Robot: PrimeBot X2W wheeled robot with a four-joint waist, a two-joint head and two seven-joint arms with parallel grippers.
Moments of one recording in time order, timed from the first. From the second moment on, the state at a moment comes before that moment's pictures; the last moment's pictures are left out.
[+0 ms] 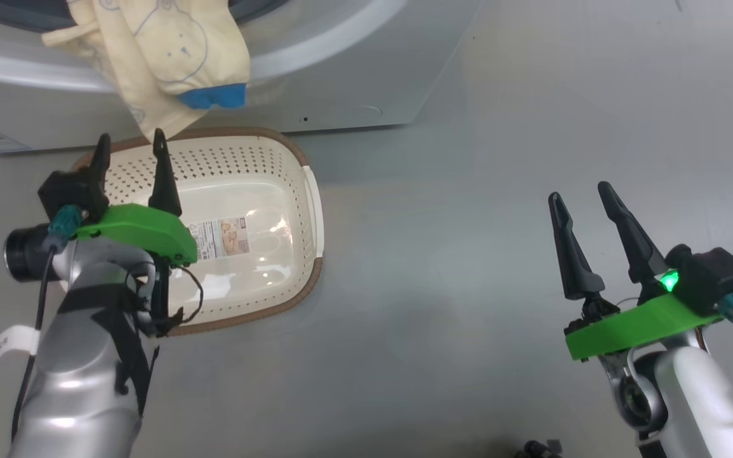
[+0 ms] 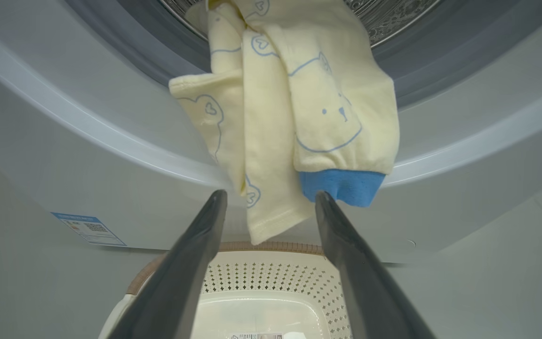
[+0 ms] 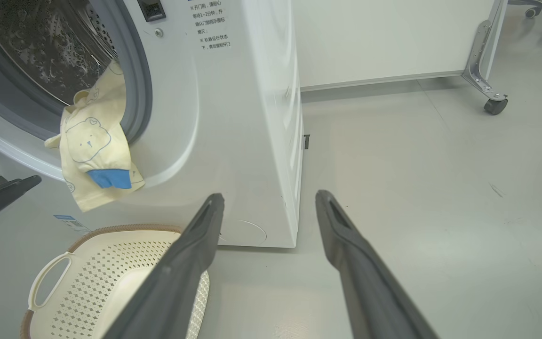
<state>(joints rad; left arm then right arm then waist) -0.69 0.09 -0.17 0.72 -0.27 0.11 -0.25 -0.16 -0.12 0.18 0.07 0.32 0.13 -0.26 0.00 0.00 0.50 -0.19</state>
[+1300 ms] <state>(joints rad) -1.03 0.06 -0.12 0.91 -0.33 0.02 -0.25 -0.24 -0.12 0.19 0.06 0.32 0.13 -0.26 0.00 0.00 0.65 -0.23</state>
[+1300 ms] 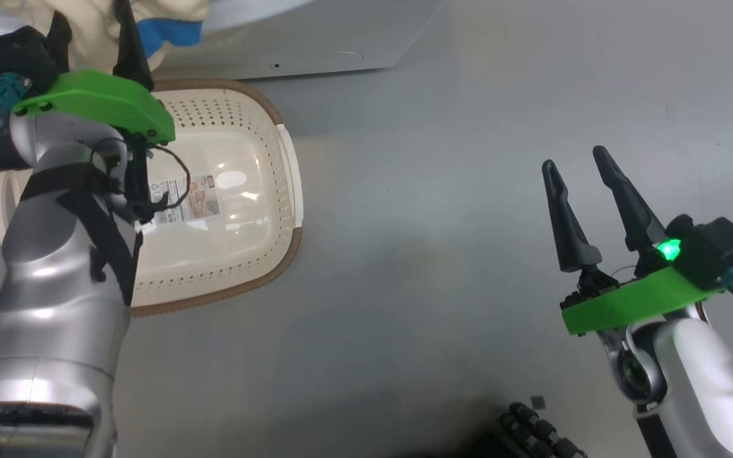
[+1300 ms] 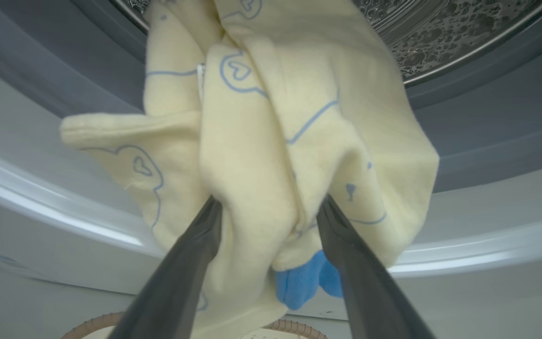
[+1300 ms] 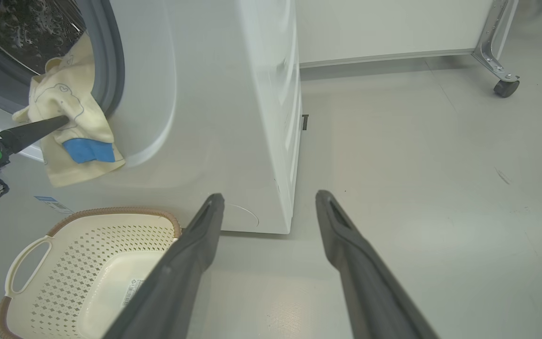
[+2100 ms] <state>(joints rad) -1.15 0.13 -0.12 0.94 -0.20 0.07 -0.25 -0.26 -0.11 0.23 0.07 0.32 0.13 -0.26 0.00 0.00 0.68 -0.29</state>
